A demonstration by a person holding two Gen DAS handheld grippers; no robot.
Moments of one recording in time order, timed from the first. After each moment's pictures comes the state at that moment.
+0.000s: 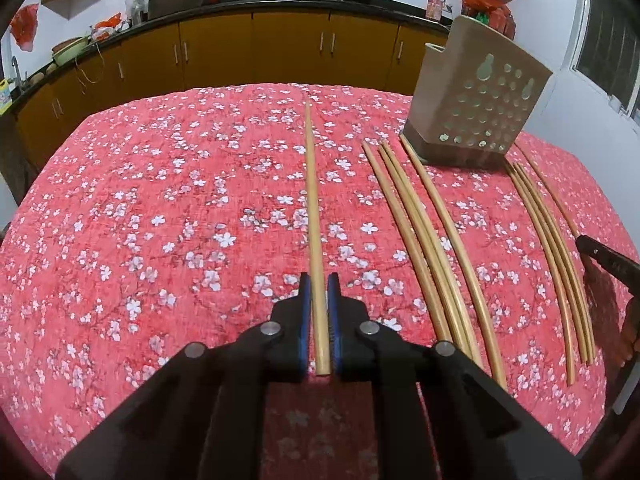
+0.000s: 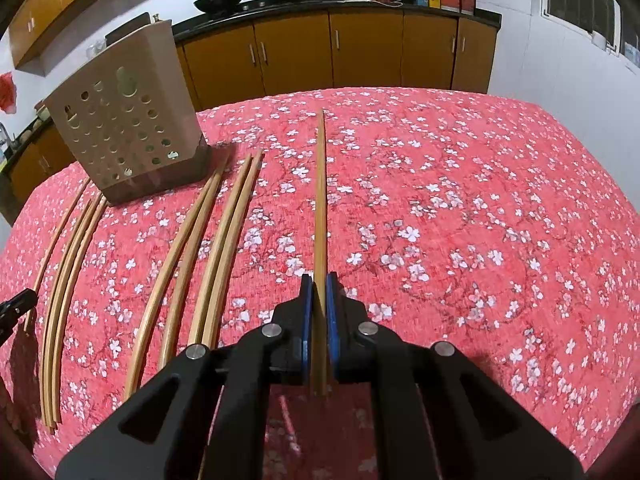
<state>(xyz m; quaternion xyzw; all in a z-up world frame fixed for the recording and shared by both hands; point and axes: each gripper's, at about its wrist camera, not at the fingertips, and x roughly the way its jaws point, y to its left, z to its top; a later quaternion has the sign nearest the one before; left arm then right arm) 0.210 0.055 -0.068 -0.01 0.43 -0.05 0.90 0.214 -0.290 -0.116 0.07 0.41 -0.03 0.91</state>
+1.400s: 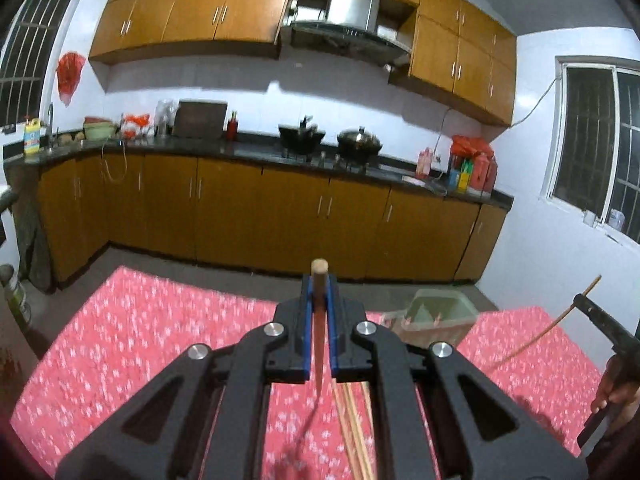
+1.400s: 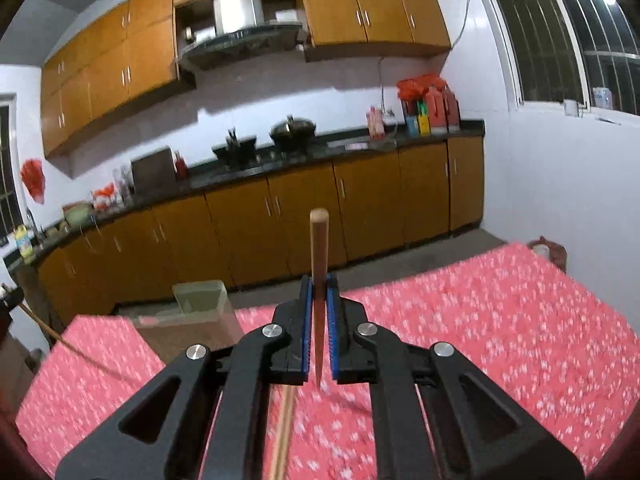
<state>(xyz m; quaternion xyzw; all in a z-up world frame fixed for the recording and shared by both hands) 0.202 0.078 0.130 -0.08 0.17 -0.05 0.98 0.190 -0.319 0.072 0.11 0.15 -0.02 0.98</state>
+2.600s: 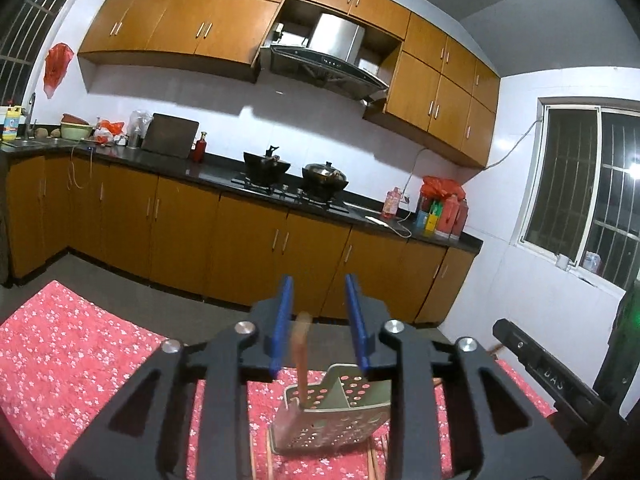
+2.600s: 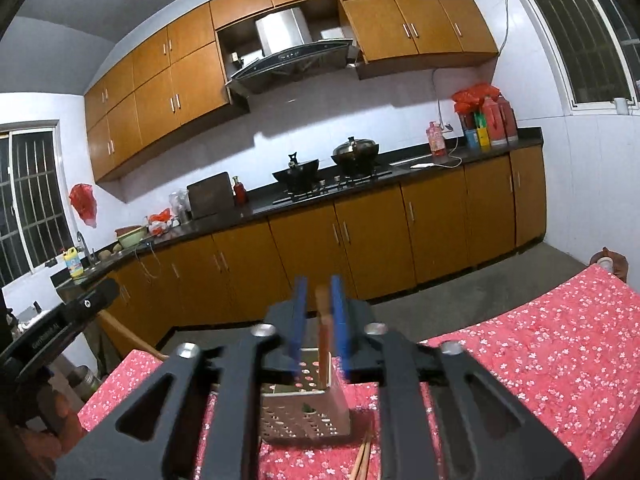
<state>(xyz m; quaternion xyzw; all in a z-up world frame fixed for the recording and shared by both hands) 0.254 0.001 0.145 -0.14 0.11 -0.10 0.98 0.231 -0.269 0.081 0.15 0.12 0.08 0.98</state>
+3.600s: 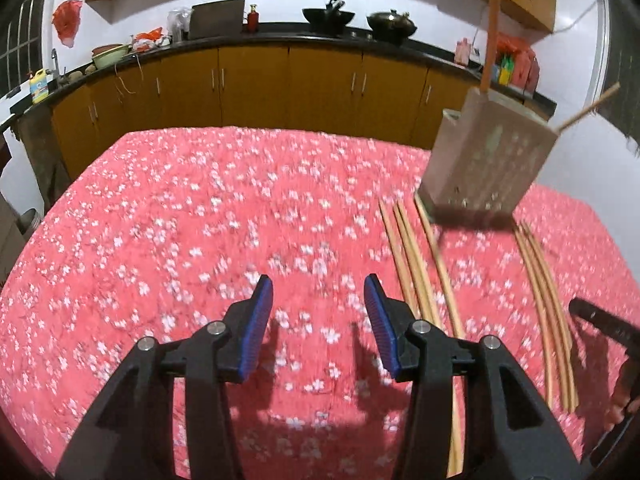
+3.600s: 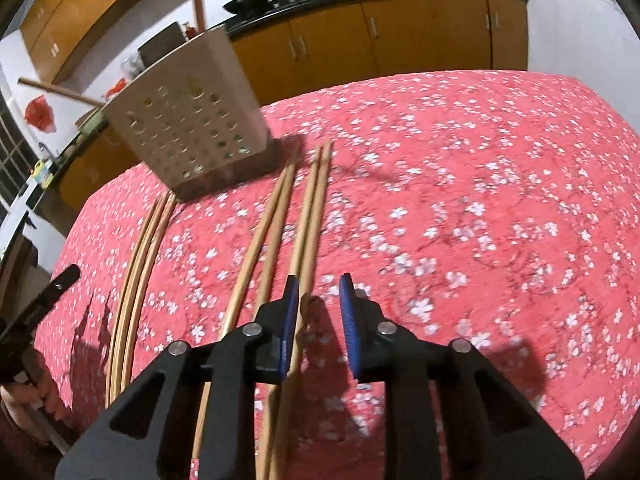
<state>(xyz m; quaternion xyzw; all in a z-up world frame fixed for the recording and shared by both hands) 0.205 0.057 -0.039 -0.04 0.37 0.00 0.93 0.203 -0.271 -0.103 0.14 0.42 0.07 0.89</state>
